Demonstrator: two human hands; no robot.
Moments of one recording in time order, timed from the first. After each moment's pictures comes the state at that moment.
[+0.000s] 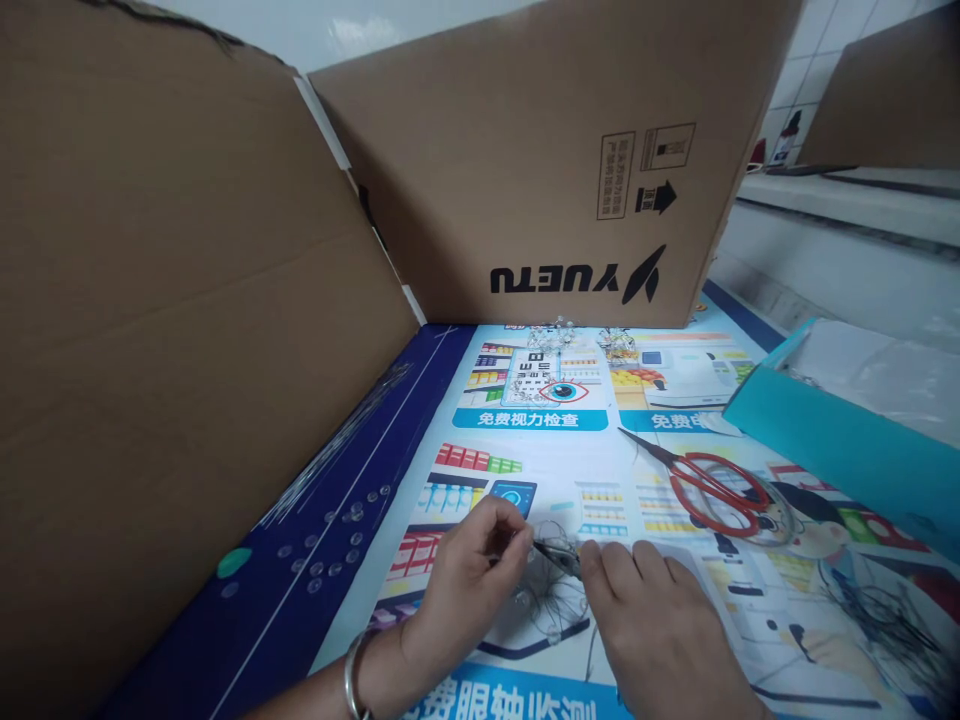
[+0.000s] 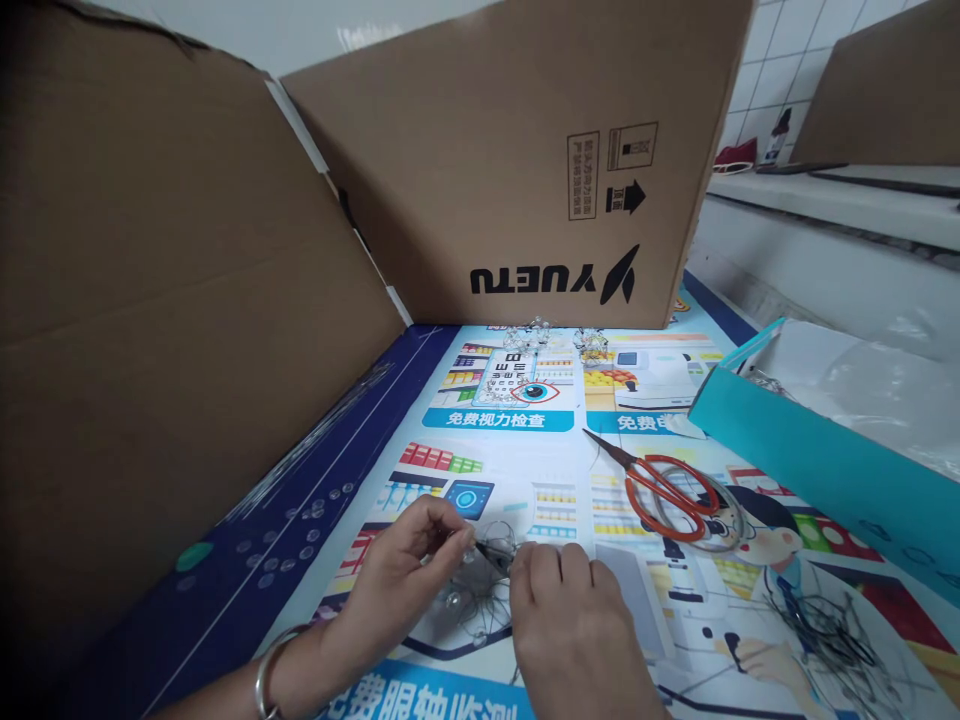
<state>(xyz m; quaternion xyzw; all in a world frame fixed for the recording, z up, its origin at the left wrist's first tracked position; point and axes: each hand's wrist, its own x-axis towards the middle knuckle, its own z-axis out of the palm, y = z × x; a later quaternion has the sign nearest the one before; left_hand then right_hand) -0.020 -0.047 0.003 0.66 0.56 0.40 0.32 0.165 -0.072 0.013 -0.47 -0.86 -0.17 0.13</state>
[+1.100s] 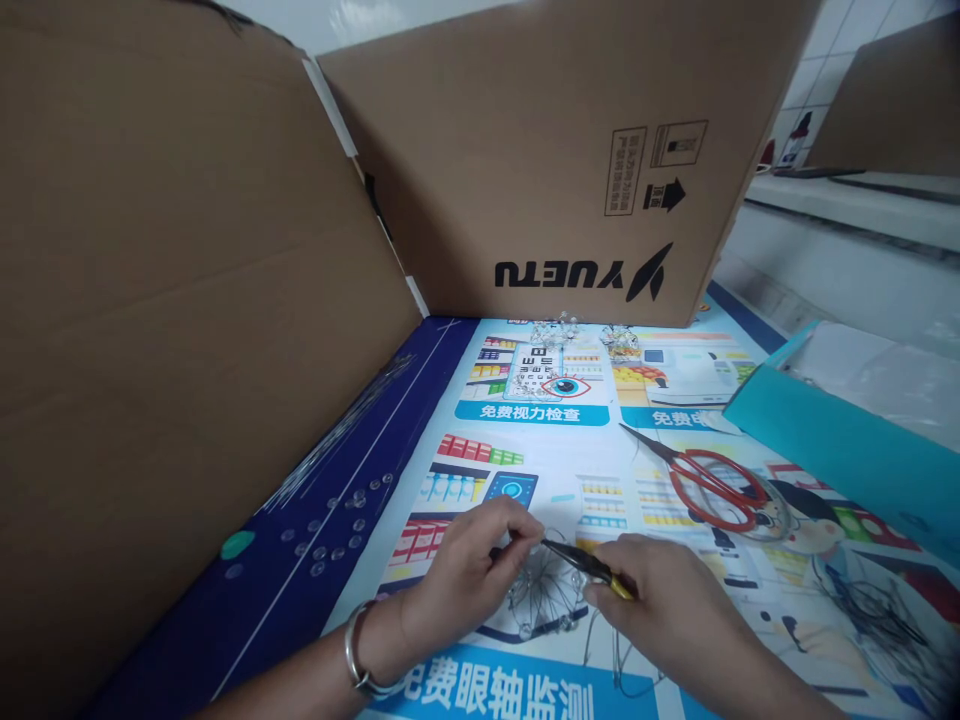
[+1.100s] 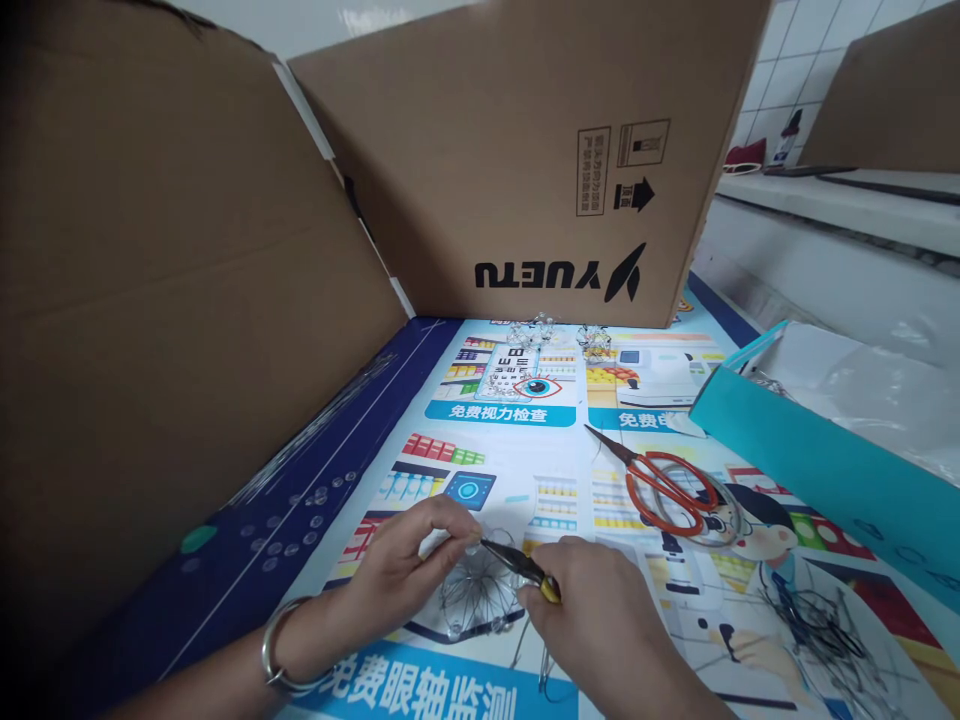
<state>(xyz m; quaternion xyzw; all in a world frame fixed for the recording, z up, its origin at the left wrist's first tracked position) -0.036 -0.045 0.005 0.78 0.40 0.40 0.26 0.178 -0.050 0.032 -0.57 -0.78 0.26 0.05</state>
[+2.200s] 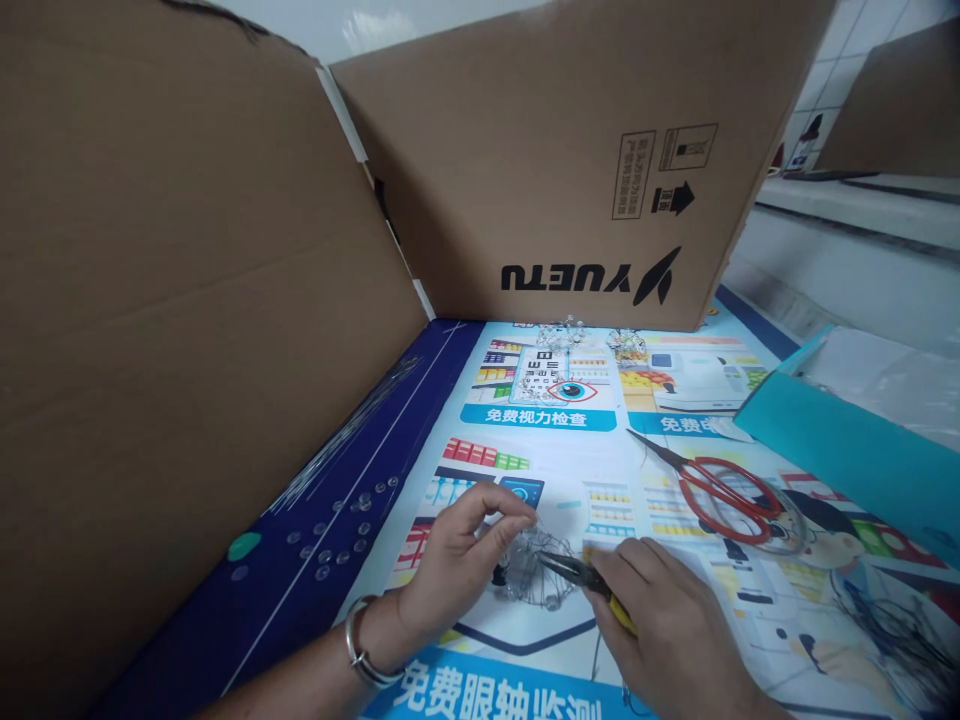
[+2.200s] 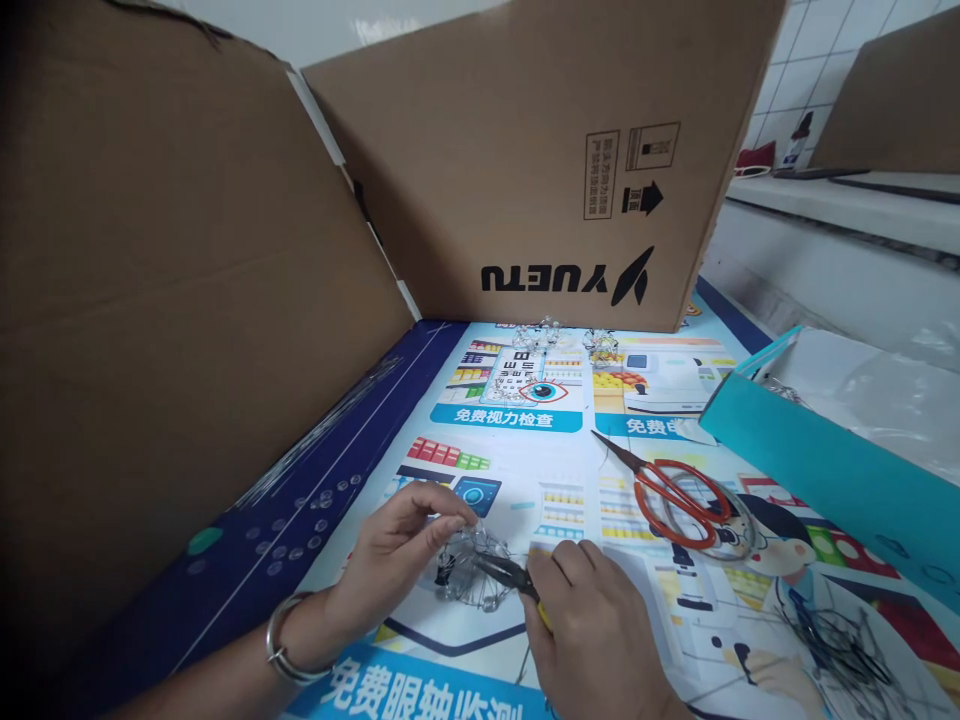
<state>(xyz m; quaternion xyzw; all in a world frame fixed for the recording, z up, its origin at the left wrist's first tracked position) -0.041 -0.039 0.012 0.65 0.47 0.46 0.37 0.175 -0.066 -0.003 -0.48 -0.84 0.07 0.25</state>
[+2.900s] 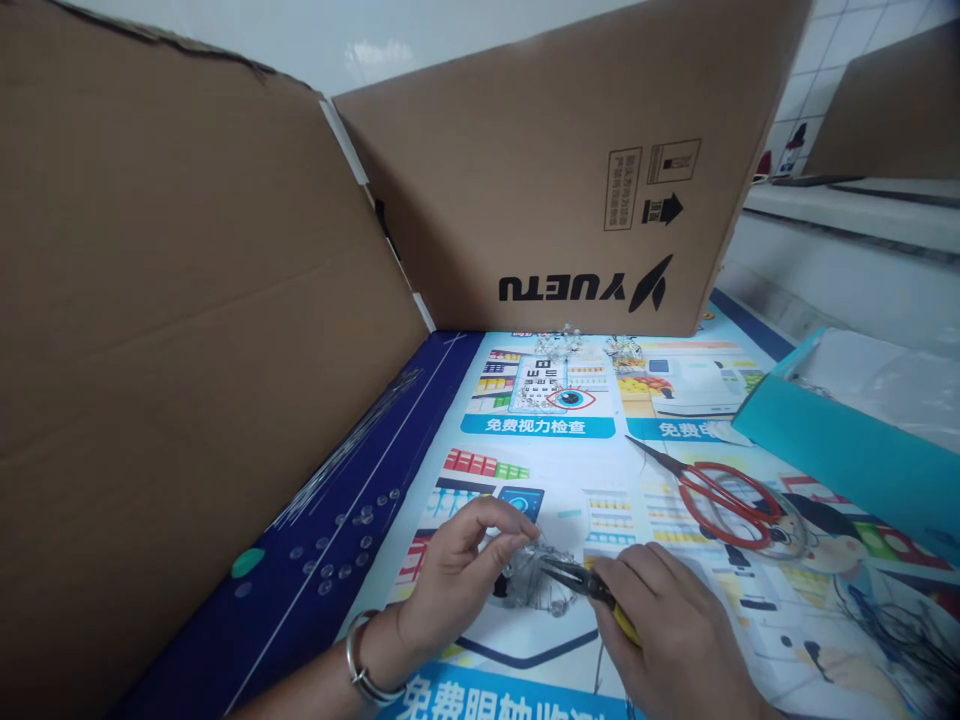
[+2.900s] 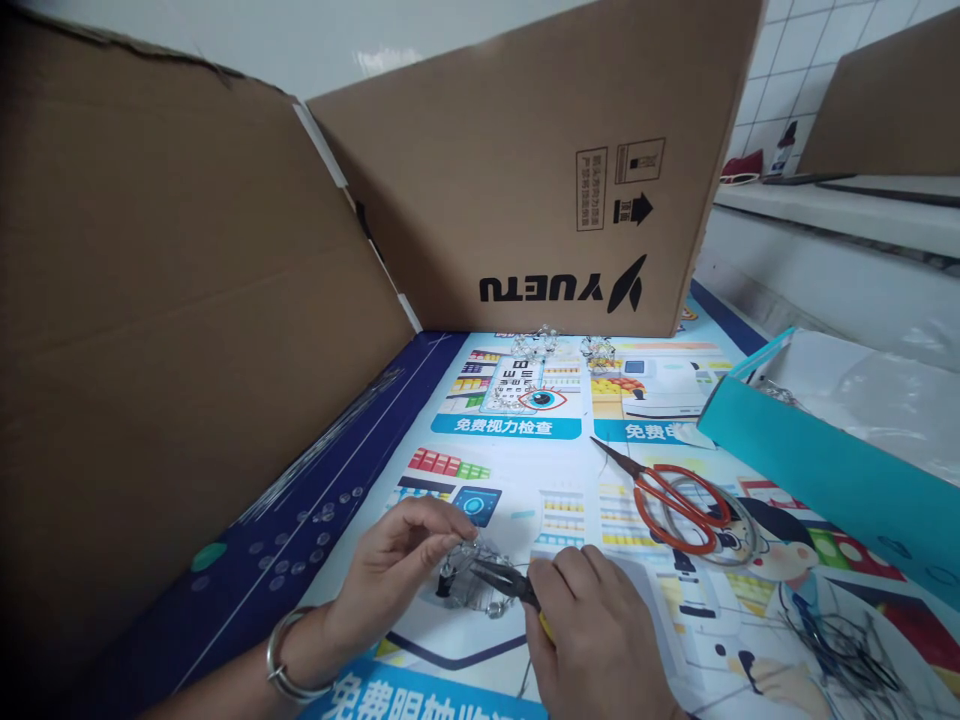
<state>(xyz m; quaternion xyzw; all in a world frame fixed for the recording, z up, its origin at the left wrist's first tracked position) -0.040 -0.041 0.008 0.64 0.40 0.51 0.40 0.178 -0.067 -0.002 -0.47 -0.84 0.06 0.28</state>
